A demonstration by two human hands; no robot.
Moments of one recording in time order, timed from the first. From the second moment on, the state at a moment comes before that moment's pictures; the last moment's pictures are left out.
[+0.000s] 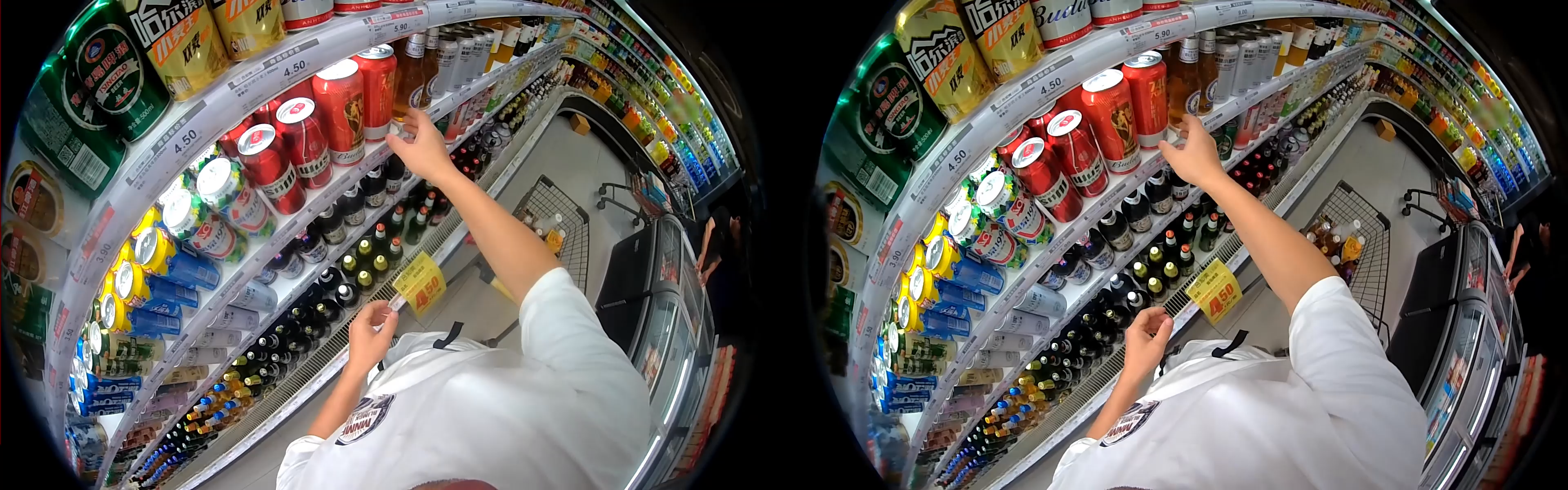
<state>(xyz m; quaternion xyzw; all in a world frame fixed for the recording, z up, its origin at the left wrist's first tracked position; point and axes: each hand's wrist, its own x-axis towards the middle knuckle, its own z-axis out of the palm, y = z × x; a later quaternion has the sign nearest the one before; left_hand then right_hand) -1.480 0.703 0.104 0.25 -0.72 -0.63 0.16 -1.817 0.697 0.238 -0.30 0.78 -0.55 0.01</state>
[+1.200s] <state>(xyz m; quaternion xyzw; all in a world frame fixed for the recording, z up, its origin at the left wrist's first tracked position) -1.655 0.853 0.118 -0.10 -0.88 -0.47 0.00 -1.658 1.167 0.043 0.11 0.98 -0.17 0.07</state>
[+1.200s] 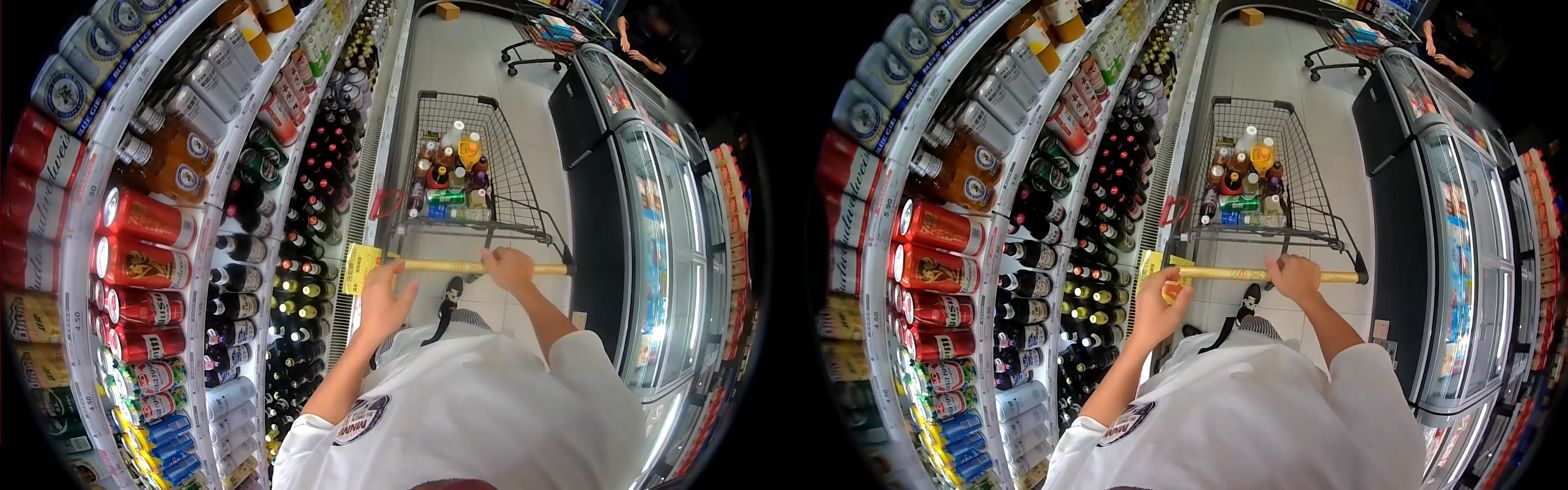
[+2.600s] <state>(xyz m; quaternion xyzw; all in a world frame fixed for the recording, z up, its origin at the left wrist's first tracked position) -1.914 1.043 0.084 -0.13 -0.94 -0.01 -0.31 -1.810 1.398 0.024 0.09 0.98 -0.10 -0.12</state>
